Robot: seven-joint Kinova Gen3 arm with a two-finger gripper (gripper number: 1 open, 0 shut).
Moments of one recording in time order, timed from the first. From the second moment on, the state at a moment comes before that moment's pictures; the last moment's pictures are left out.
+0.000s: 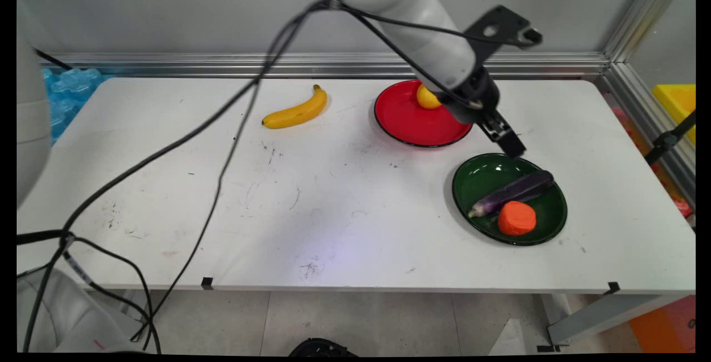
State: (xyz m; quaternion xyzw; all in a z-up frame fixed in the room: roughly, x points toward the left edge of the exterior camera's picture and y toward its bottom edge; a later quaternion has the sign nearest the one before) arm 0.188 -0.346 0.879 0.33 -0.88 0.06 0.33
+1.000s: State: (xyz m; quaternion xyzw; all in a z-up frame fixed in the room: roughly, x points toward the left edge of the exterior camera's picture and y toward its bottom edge) arm 0.083 -0.396 0.775 0.34 -0.90 0.04 0.28
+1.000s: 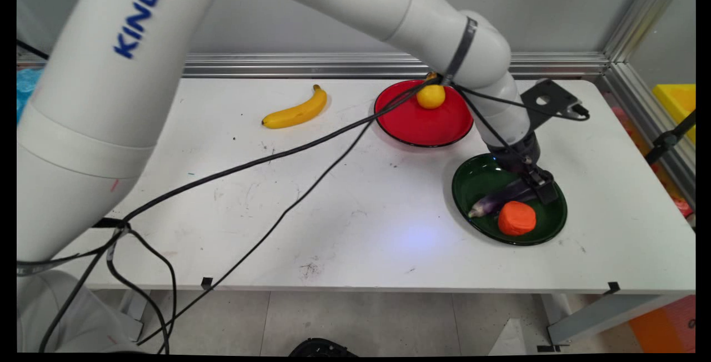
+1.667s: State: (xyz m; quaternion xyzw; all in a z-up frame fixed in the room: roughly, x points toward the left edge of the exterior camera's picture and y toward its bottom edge) arm 0.068 -0.407 0.753 0.34 -0.90 0.04 0.26
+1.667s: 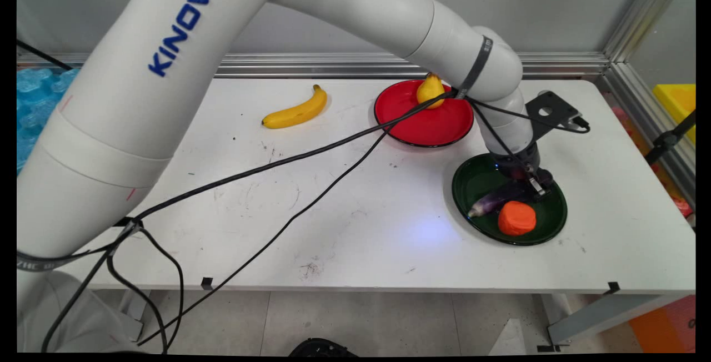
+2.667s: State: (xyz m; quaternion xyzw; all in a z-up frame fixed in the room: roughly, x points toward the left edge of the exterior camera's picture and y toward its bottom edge) arm 0.125 -0.381 0.836 0.30 -0.91 0.08 0.27
